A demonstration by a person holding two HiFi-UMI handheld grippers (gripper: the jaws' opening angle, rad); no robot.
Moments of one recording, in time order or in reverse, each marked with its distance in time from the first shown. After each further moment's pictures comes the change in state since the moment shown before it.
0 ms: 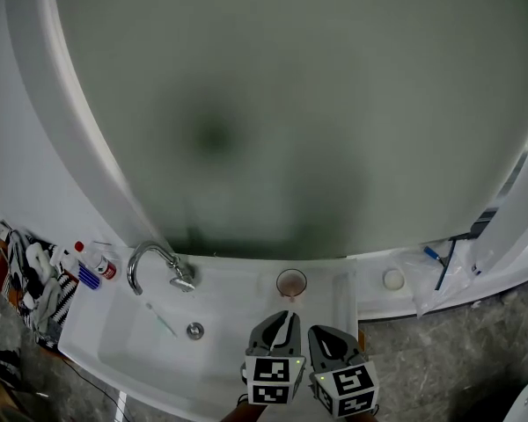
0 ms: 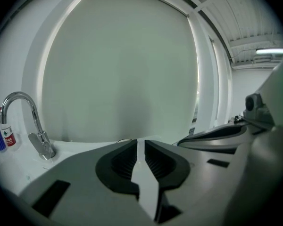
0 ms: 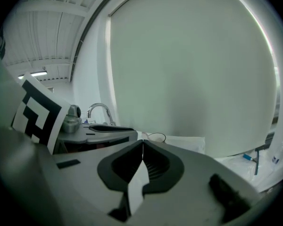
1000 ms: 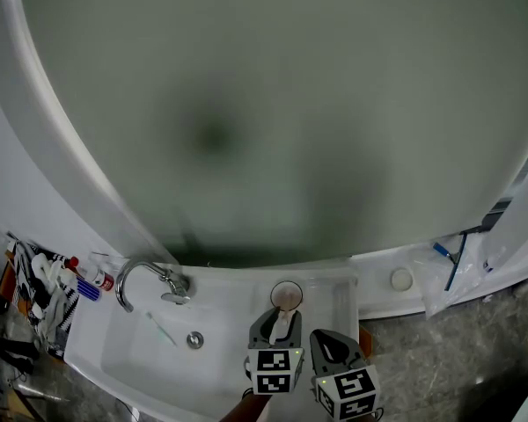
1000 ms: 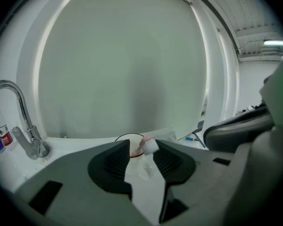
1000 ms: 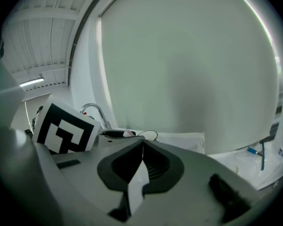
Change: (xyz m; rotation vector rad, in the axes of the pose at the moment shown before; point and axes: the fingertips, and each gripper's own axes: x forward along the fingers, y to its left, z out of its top) left arm 0.076 0.023 -0.023 0.011 0.079 0.069; right arm 0.033 -0.042 -0.008 0.066 0.028 0.019
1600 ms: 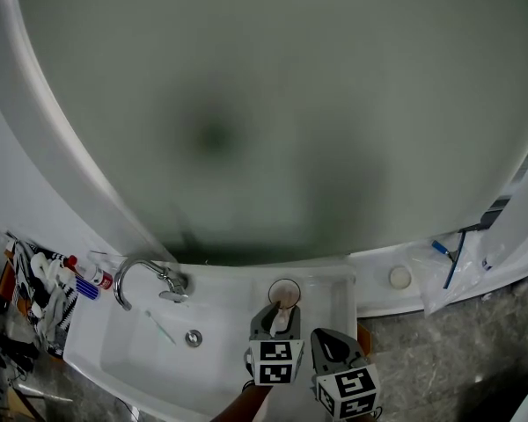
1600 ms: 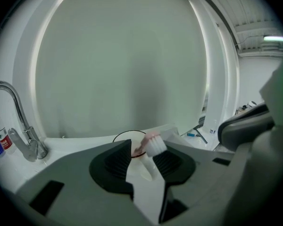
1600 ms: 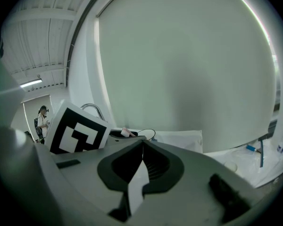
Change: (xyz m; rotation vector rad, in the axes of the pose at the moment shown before) left arm 0.017 0.000 -0.008 0.029 0.038 0.008; right arm -0.005 -0.007 -0.004 0.020 0.002 -0.015
